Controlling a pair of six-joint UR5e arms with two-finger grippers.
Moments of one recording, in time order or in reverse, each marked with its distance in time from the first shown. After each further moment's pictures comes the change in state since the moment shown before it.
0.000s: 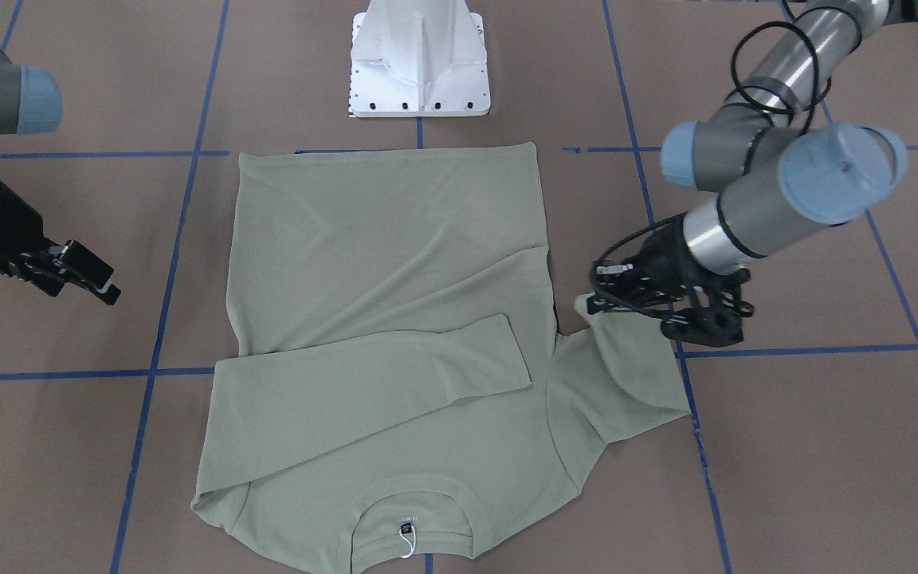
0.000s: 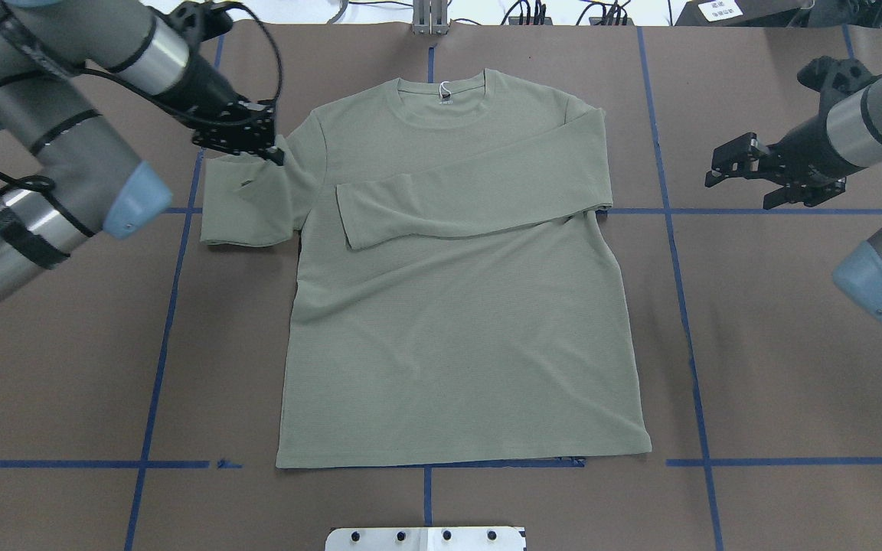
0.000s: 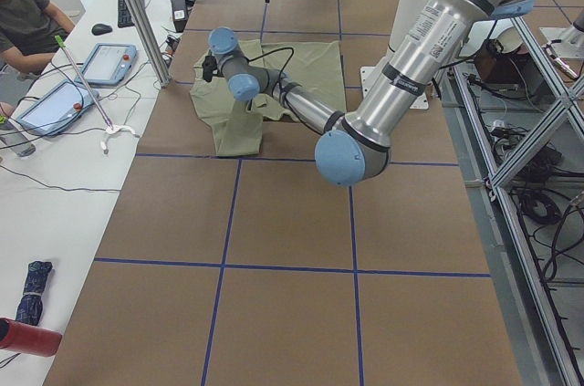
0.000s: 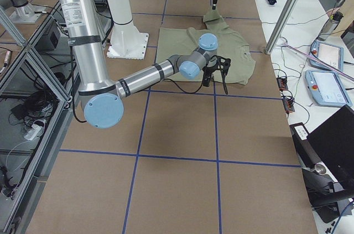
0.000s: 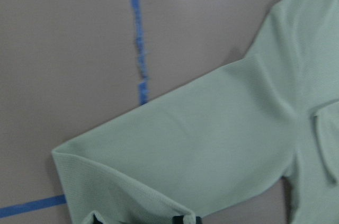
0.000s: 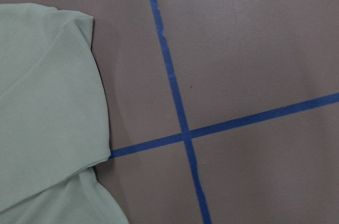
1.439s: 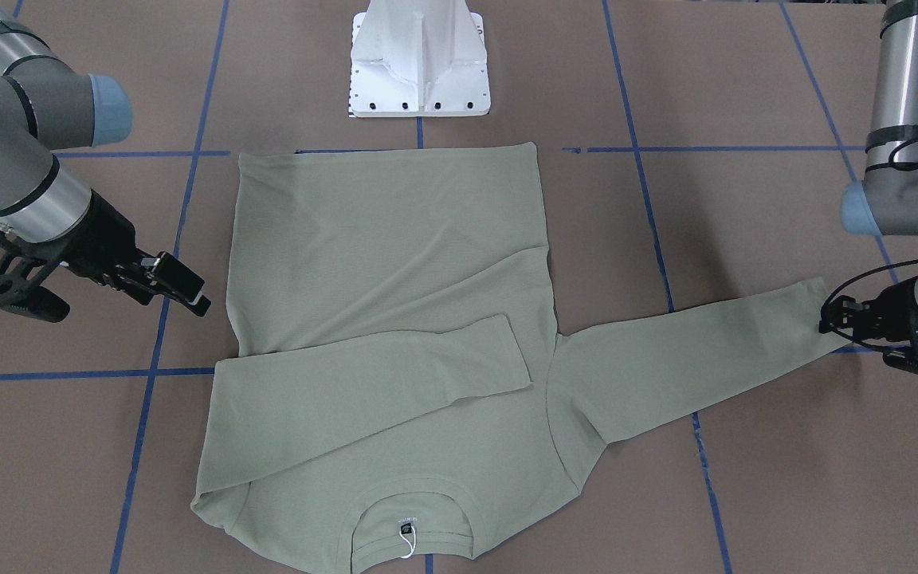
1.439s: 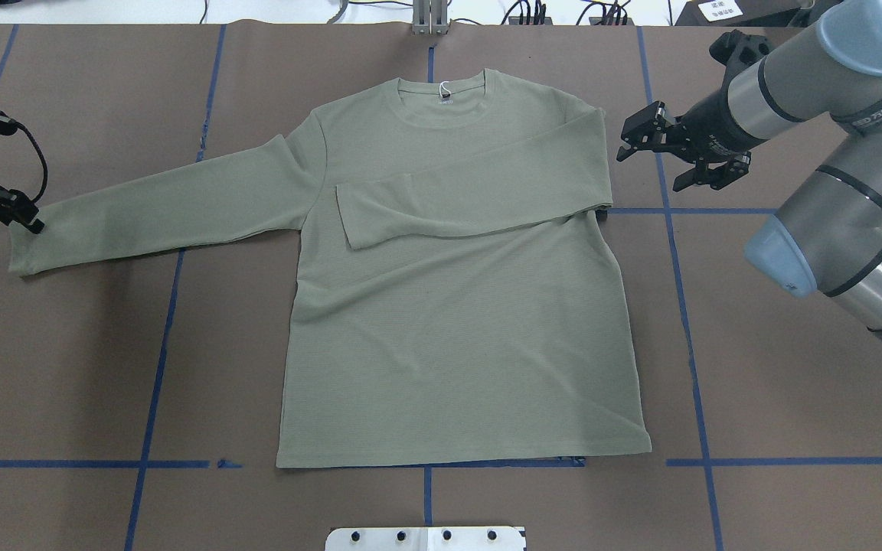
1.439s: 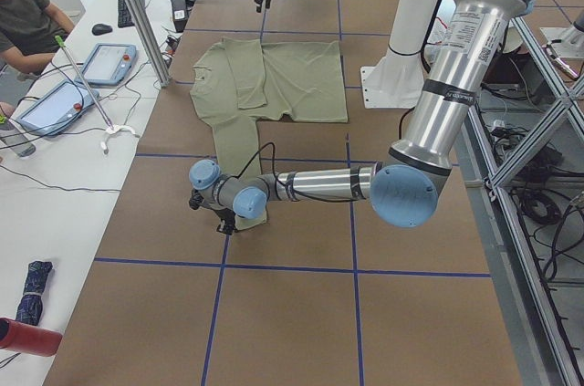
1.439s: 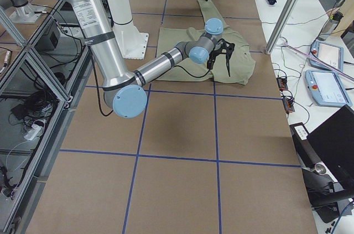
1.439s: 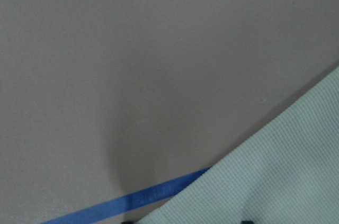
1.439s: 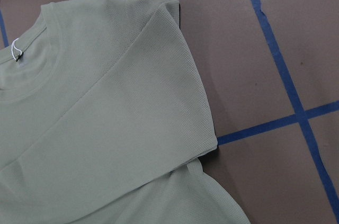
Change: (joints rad) left arm -0.245 0.358 0.346 0.058 0.004 0.967; right arm -0.088 0.205 -0.053 -0.012 -0.007 0.228
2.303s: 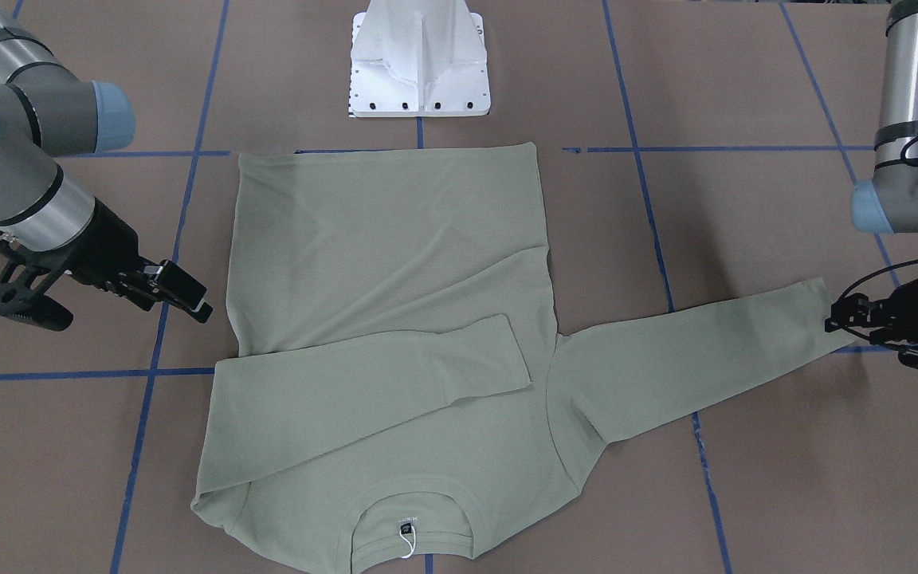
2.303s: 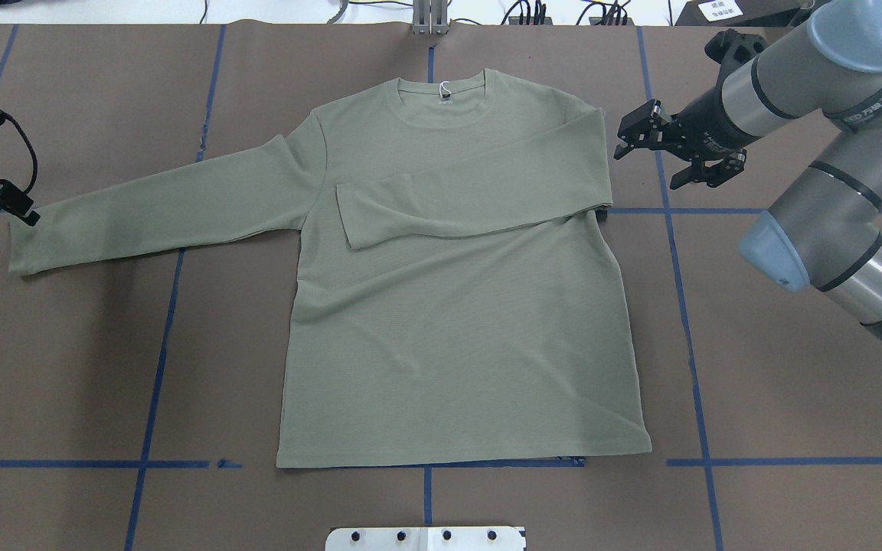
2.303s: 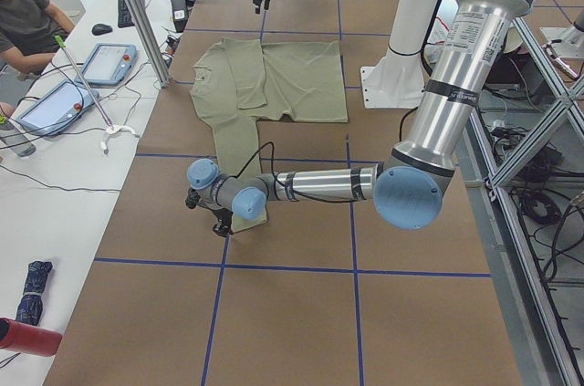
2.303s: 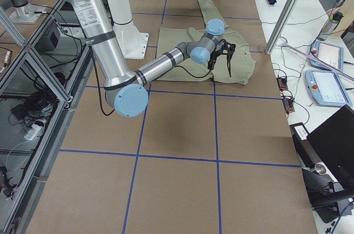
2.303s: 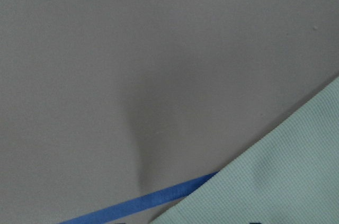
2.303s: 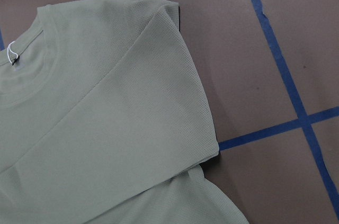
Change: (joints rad) left arm -0.020 0.007 -0.011 -0.005 0.001 0.023; right arm 0.001 0.019 -0.029 0.001 0.000 0.000
